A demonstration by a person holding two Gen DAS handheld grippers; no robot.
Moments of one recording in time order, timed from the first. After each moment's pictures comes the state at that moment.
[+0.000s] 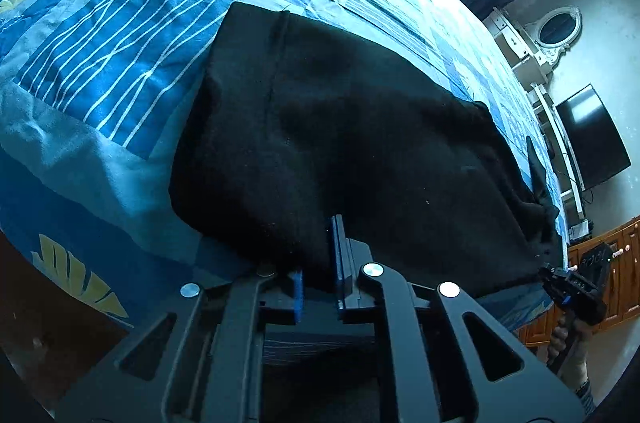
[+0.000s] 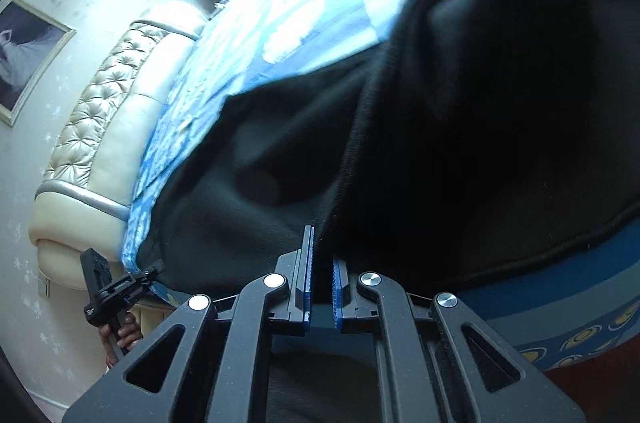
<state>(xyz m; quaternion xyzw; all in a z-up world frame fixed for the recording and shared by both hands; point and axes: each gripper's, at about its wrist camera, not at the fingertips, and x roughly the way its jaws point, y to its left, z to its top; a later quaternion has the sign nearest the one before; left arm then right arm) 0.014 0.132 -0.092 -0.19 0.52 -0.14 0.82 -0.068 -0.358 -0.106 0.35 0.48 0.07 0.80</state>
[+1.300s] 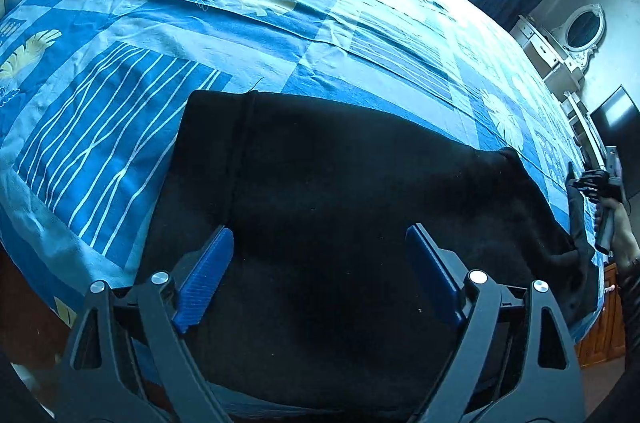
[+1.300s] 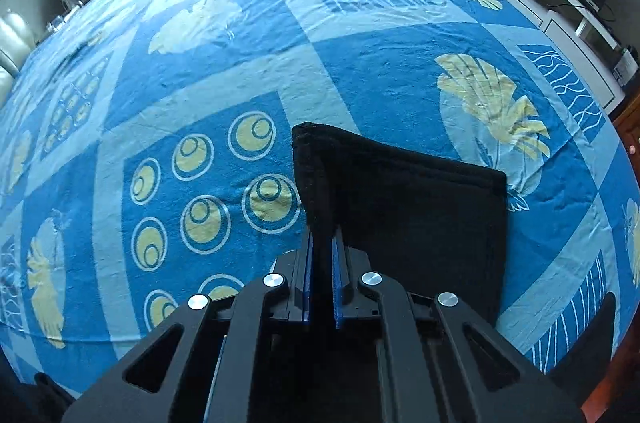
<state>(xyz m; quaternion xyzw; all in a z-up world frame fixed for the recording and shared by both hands) 0.063 0.097 -0.070 -0.14 0.49 -0.07 0.86 0.172 -0.563 -0.067 0.18 0.50 -0.23 0.82</state>
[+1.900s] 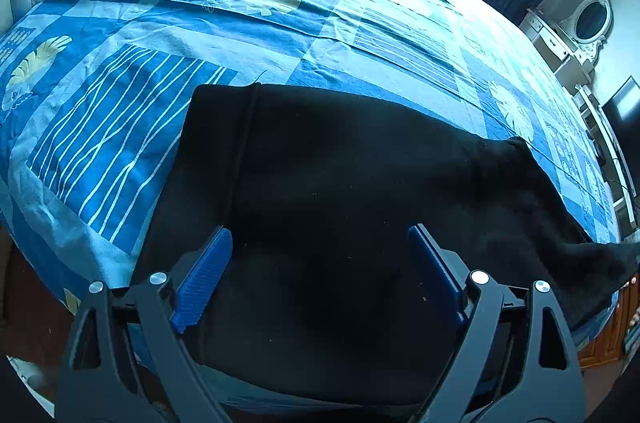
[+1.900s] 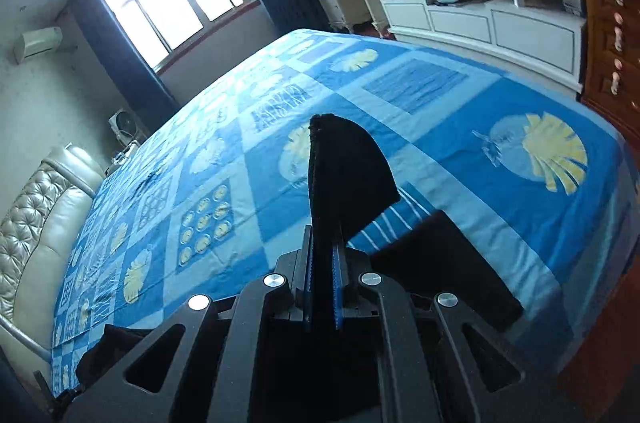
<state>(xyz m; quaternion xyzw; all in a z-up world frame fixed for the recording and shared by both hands) 0.056 0.088 -0.070 -0.11 0.49 -0.05 0.86 -0.136 -0.667 -0.021 0.33 0.31 -0.22 0.87</state>
